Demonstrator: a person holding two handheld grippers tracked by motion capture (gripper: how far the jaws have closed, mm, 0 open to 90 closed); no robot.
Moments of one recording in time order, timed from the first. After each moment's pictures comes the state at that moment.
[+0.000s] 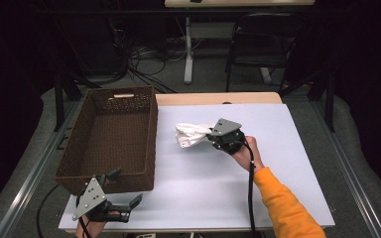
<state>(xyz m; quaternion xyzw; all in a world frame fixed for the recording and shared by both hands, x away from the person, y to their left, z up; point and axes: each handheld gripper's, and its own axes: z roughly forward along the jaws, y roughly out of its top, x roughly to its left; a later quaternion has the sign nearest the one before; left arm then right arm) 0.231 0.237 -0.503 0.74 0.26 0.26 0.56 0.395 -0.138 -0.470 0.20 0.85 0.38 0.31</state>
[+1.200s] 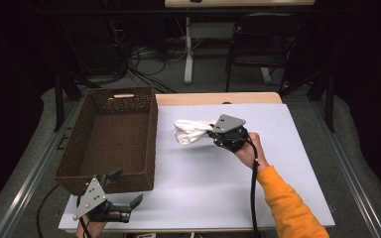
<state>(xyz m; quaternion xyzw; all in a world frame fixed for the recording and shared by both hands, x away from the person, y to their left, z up) 0.231 0.236 -0.503 0.74 0.25 0.26 0.56 0.385 -0.140 -0.441 0.19 0.85 0.39 0.31</state>
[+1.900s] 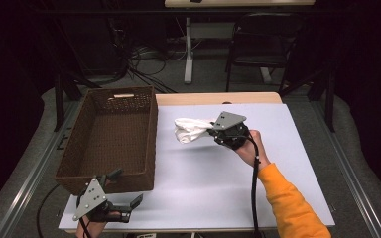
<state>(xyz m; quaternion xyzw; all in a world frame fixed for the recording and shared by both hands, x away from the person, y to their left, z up) 0.230 0.235 -0.503 0.74 0.25 0.26 0.56 0.387 -0.140 -0.432 0.19 0.85 0.39 0.31</state>
